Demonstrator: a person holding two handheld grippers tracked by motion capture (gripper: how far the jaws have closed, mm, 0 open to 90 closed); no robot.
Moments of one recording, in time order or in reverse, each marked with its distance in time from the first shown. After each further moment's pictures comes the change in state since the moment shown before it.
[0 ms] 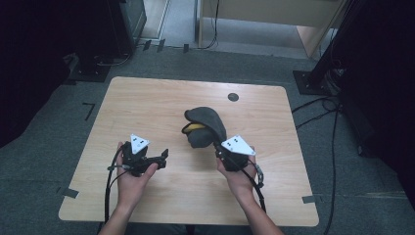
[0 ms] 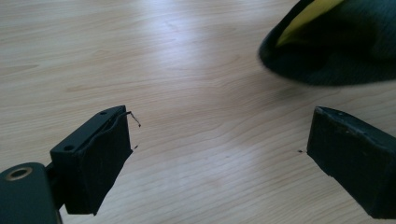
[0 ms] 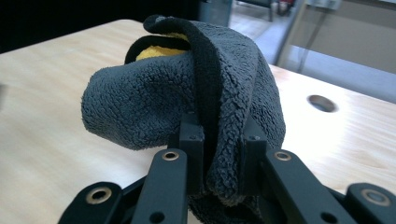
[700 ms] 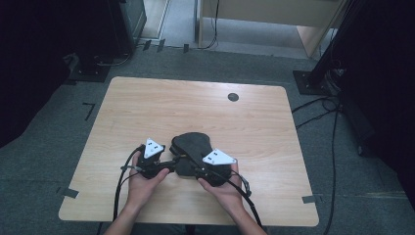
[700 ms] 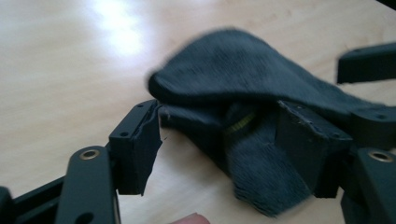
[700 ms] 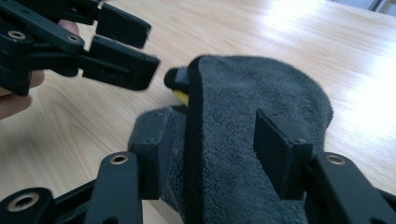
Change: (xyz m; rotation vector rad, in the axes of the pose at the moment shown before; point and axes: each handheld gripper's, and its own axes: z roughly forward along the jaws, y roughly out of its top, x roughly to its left) left arm -0.021 -0.019 0.026 0.049 -0.226 0.051; right arm 0.042 -0.029 0.015 0.150 0.217 -0.014
